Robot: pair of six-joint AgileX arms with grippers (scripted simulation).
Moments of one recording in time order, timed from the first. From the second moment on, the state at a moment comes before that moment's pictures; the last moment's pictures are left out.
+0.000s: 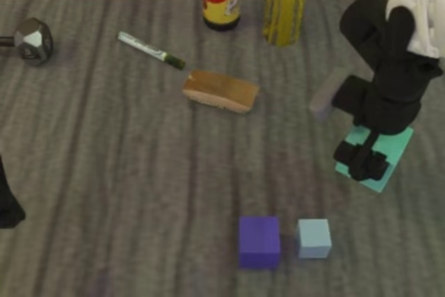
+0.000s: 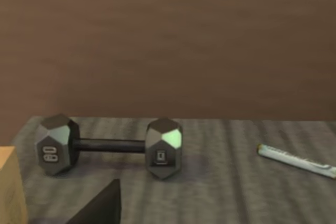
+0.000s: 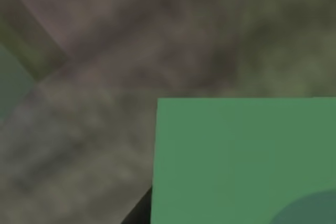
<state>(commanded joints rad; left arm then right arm) 0.02 0.00 0.00 0.00 0.00 0.00 0.39 1.98 1.40 -0.99 0.00 -0.58</state>
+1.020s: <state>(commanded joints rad) 0.02 0.00 0.00 0.00 0.00 0.00 0.92 2.36 2.08 -1.29 0.00 -0.55</state>
